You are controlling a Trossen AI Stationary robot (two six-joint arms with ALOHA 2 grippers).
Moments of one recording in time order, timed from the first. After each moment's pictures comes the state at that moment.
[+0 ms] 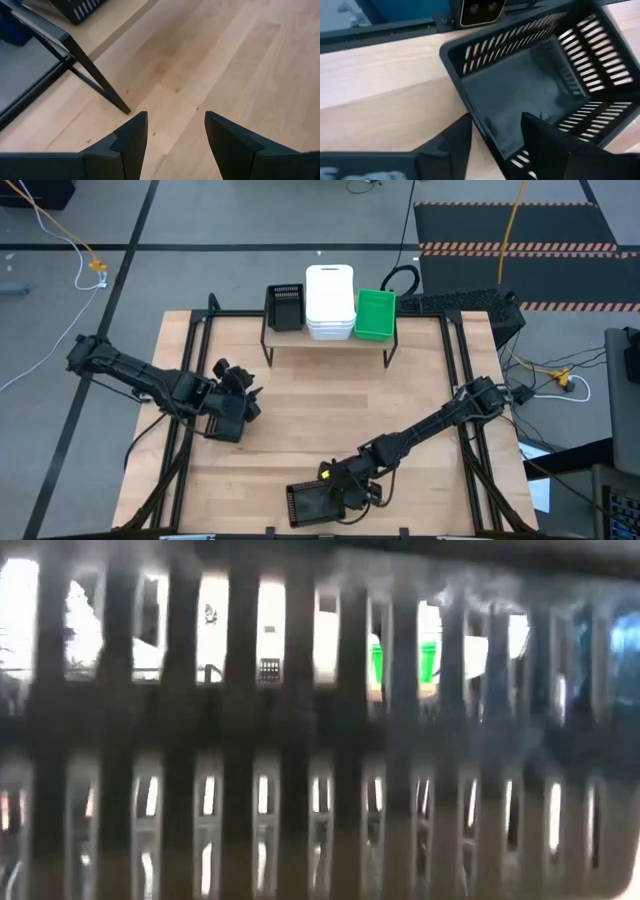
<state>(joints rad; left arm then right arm) -0.32 1.05 0.78 -0.76 -0.73 -0.69 0.46 1.96 1.29 -0.23 -0.27 -0.73</state>
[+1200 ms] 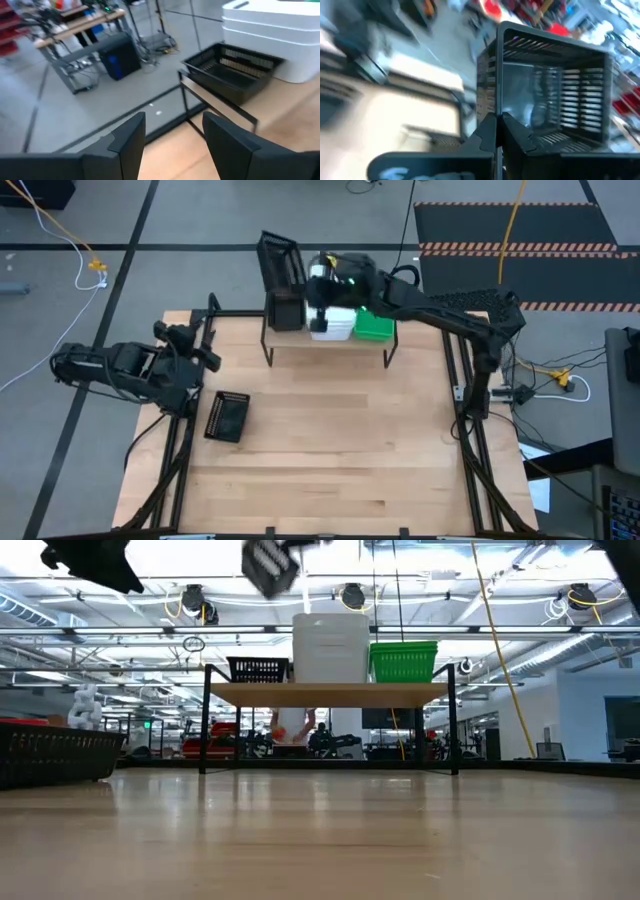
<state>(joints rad) -0.19 0.69 0.93 -1.16 -1.16 -0.65 -0.27 1.85 2.05 -0.48 0.06 -0.56</state>
